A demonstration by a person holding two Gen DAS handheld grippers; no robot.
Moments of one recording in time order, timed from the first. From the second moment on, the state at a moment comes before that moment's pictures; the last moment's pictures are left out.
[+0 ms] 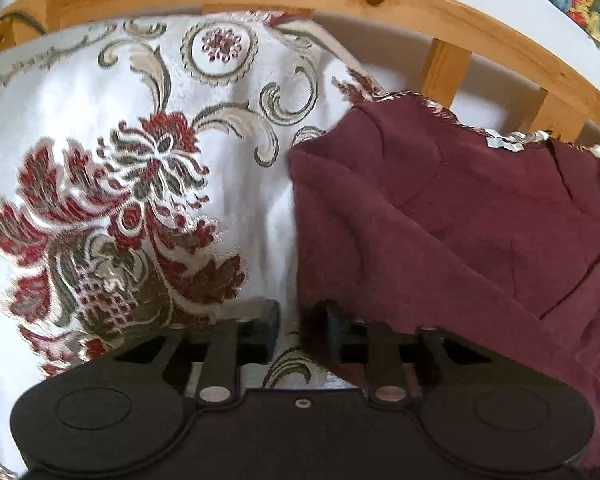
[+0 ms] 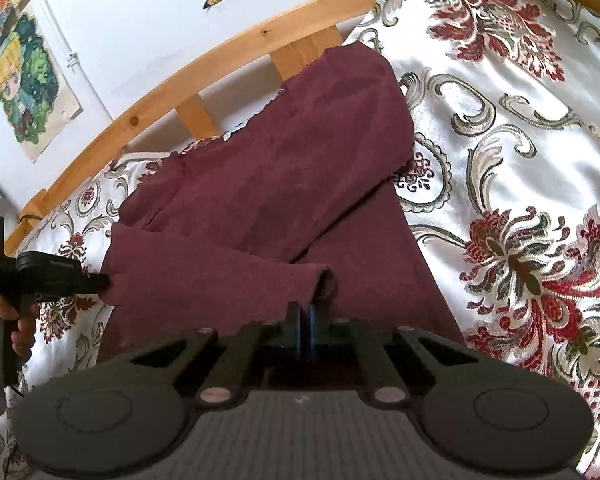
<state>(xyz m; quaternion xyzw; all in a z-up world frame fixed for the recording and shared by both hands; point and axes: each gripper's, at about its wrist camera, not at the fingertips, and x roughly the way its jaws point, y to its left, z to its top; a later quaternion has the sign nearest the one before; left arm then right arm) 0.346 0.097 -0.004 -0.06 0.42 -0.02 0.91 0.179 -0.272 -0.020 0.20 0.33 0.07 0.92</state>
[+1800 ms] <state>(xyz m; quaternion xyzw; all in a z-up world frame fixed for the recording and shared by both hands) 0.081 0.011 -0.037 0.31 0.34 -0.27 0.85 0.038 -0.242 -0.032 -0.24 0.39 0.05 0.89</state>
